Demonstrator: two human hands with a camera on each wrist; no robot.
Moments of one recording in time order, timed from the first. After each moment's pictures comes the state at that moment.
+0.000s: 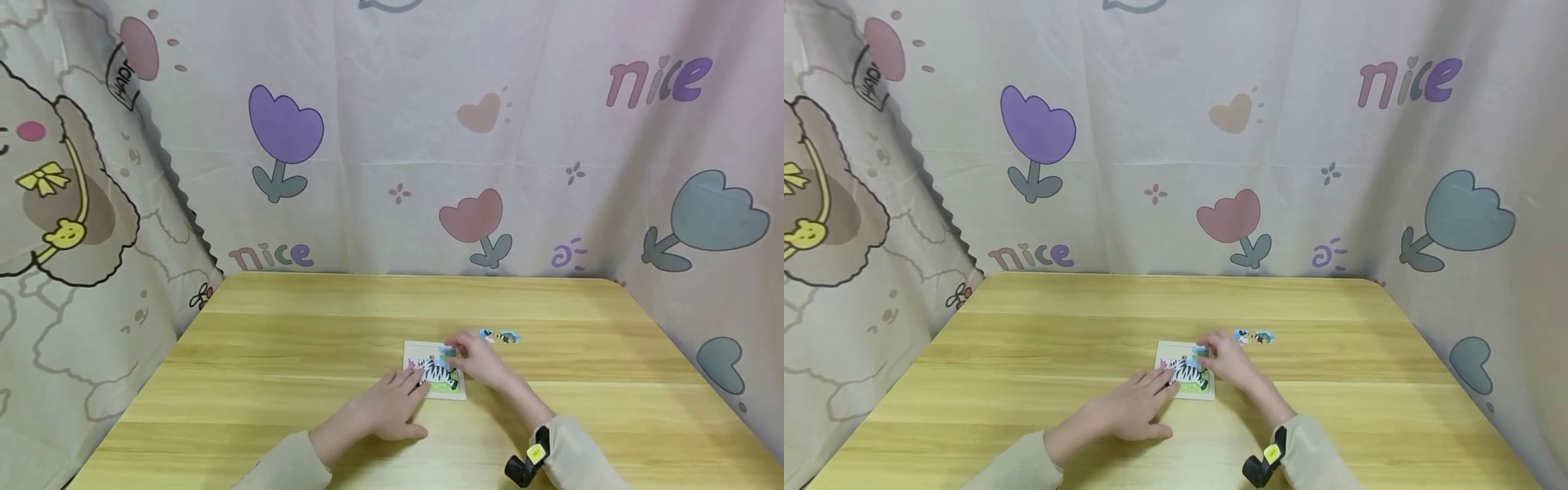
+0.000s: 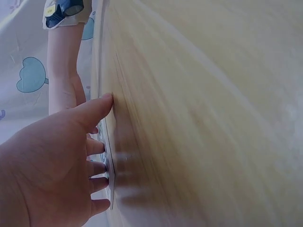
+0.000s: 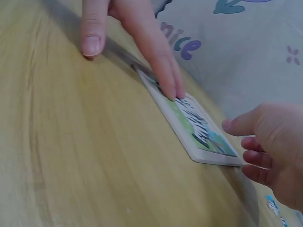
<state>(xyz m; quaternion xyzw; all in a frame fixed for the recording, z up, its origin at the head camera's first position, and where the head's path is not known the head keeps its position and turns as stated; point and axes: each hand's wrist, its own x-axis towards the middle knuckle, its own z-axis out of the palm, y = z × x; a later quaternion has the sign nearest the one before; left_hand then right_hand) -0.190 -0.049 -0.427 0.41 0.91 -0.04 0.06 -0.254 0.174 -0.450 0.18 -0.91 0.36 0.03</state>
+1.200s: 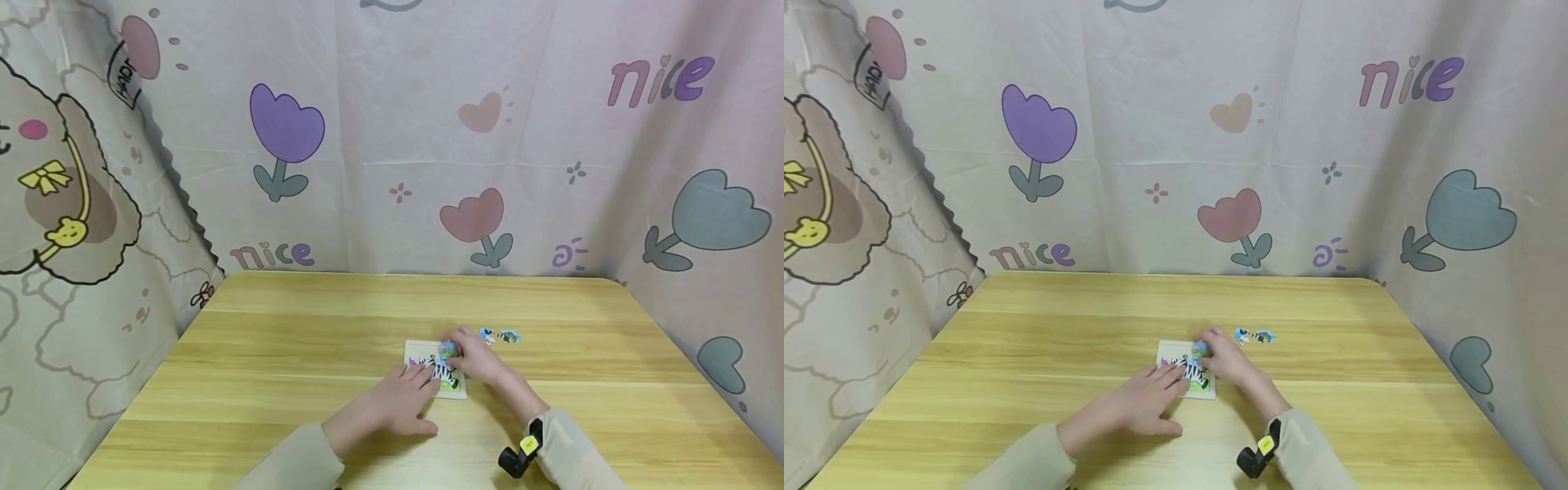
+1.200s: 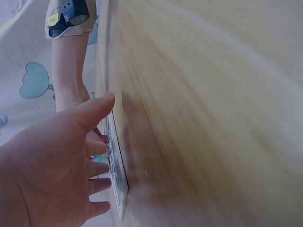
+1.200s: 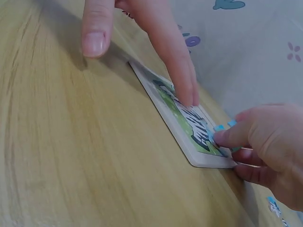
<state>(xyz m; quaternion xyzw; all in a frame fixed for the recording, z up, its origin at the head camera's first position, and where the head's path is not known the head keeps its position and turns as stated) -0.194 -0.035 -0.423 0.42 0.90 -0.05 0.04 -0.260 0.169 -0.450 0.22 -0.91 0.34 0.02</state>
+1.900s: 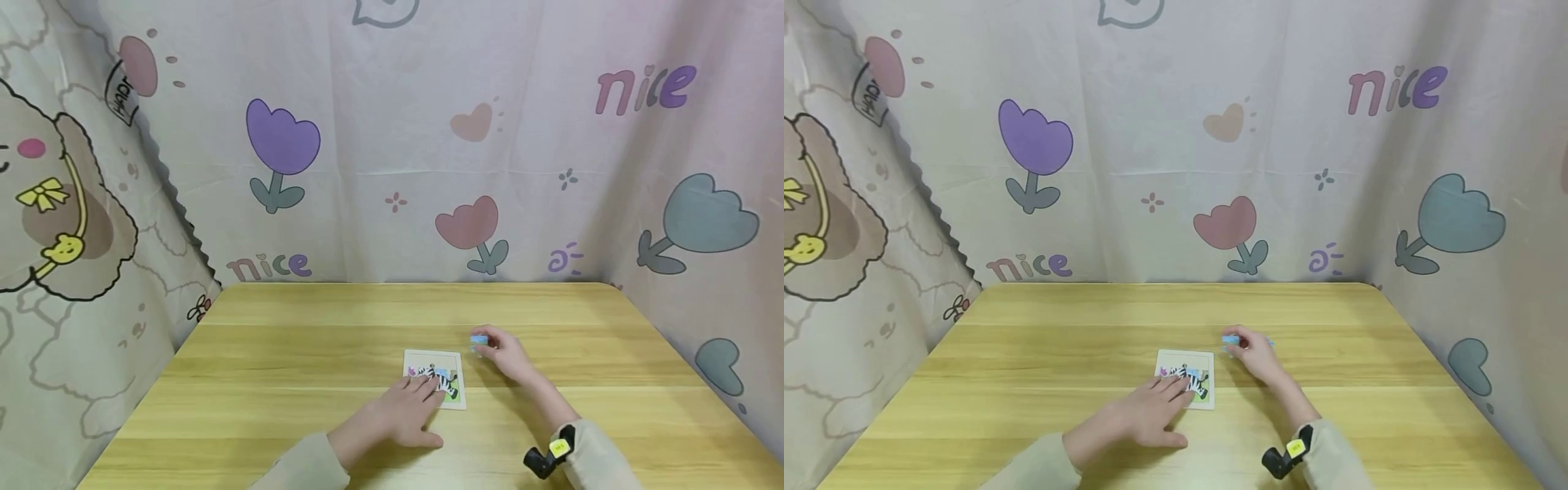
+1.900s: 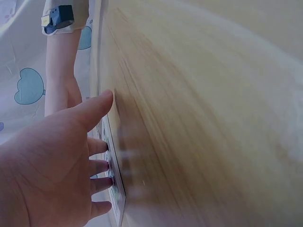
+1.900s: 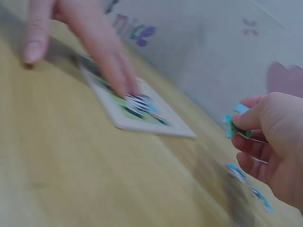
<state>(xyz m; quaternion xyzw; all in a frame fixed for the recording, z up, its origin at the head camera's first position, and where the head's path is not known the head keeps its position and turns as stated) -0.192 -0.027 -0.425 0.43 0.90 -0.08 0.05 -0.264 0.222 -0.448 0.15 -0.86 0.49 0.07</state>
